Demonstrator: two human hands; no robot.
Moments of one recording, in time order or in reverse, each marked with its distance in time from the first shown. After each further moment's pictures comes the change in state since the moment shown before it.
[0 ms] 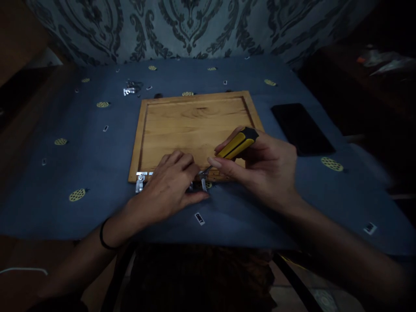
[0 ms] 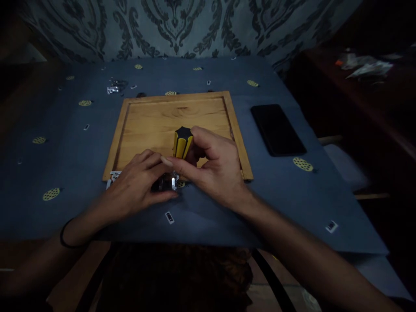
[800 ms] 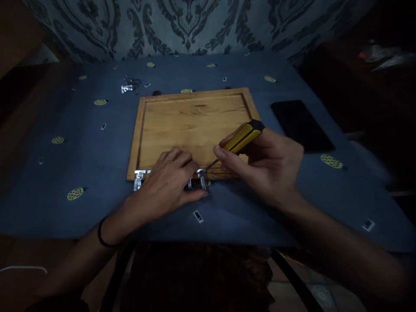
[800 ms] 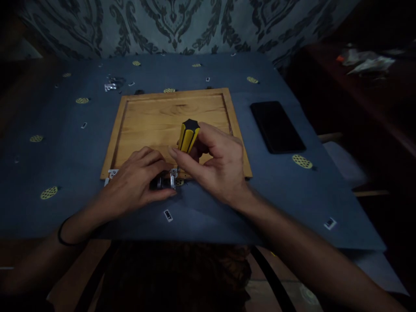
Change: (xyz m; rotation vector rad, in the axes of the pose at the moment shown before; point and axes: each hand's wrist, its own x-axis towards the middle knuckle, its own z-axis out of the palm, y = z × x) left_hand 0.002 -0.002 0.002 0.013 0.020 0.001; right_hand -0.005 0.005 -0.001 -0.065 0.091 -0.042
